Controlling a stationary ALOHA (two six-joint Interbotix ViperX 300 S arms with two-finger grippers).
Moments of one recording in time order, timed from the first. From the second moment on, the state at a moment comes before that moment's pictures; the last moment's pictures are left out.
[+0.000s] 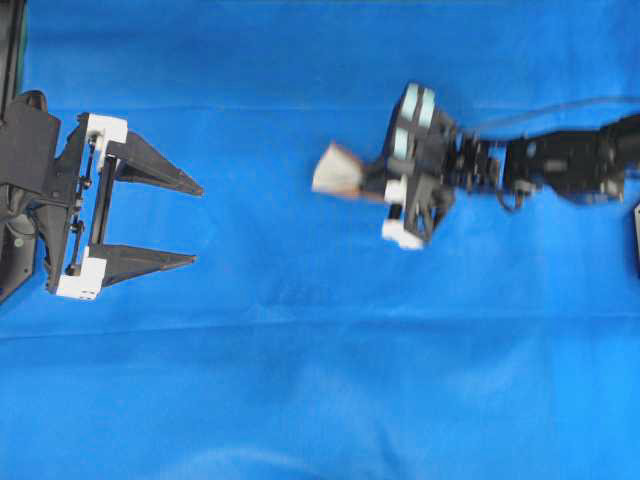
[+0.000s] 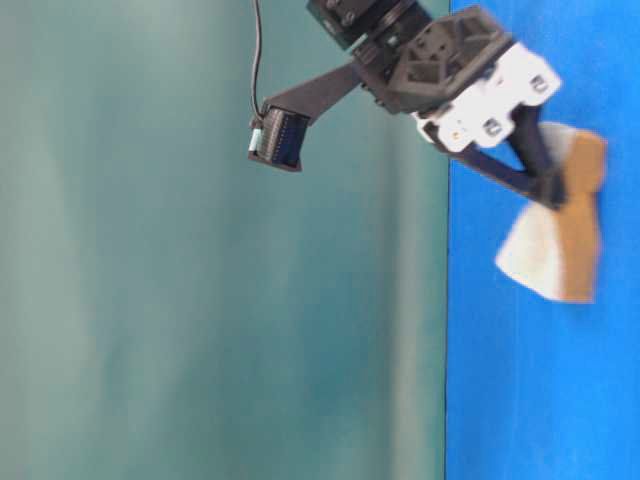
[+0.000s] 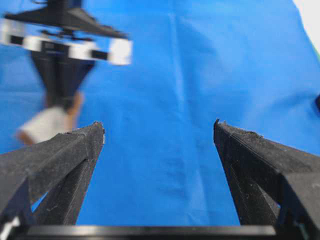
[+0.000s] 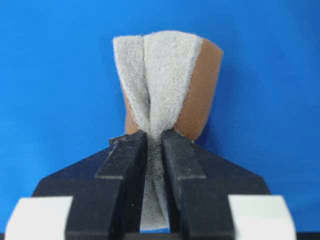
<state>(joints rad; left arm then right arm) -0.07 -0.70 1.01 -0.02 -0.08 -0.02 -0.13 0.17 0.75 0.04 -0.21 0.11</state>
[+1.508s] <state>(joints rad) -0.07 -0.70 1.01 -0.02 -0.08 -0.03 -0.12 0.20 0.71 0.10 -0.17 -0.05</state>
